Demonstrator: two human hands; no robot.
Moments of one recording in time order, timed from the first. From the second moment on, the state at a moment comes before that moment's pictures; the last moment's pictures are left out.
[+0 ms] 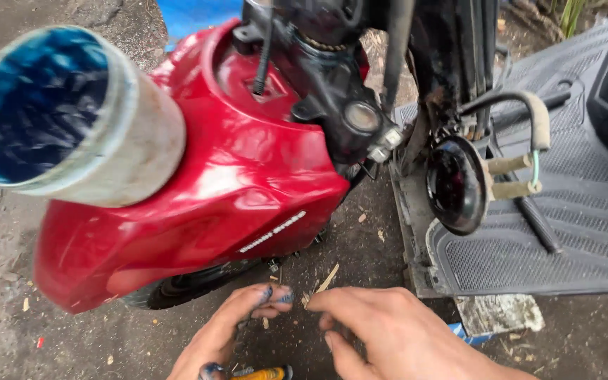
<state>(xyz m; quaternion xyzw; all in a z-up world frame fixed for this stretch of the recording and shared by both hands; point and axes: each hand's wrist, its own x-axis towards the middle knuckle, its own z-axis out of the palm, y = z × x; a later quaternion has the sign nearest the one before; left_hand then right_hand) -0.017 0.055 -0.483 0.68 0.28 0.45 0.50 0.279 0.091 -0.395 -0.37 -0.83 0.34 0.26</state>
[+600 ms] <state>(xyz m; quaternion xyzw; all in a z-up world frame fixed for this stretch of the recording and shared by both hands) -0.050 0.066 -0.528 0.73 0.21 0.33 0.56 0.143 0.188 -0.152 -0.34 -0.93 -0.08 0.09</state>
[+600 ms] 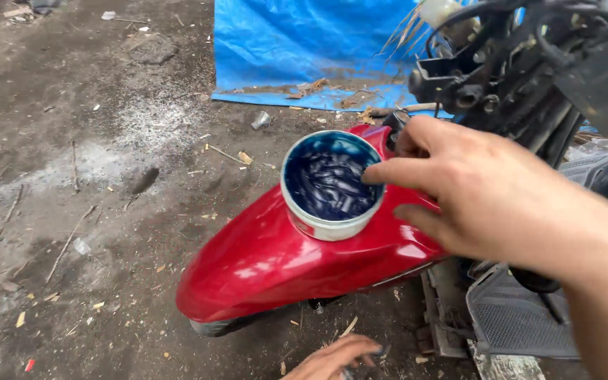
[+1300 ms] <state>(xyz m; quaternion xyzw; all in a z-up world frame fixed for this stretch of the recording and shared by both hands) -0.116 0.059 -0.504 0.30 -0.05 0.43 0.85 0.218 0.043 -0.256 -0.57 -0.81 0.03 0.09</state>
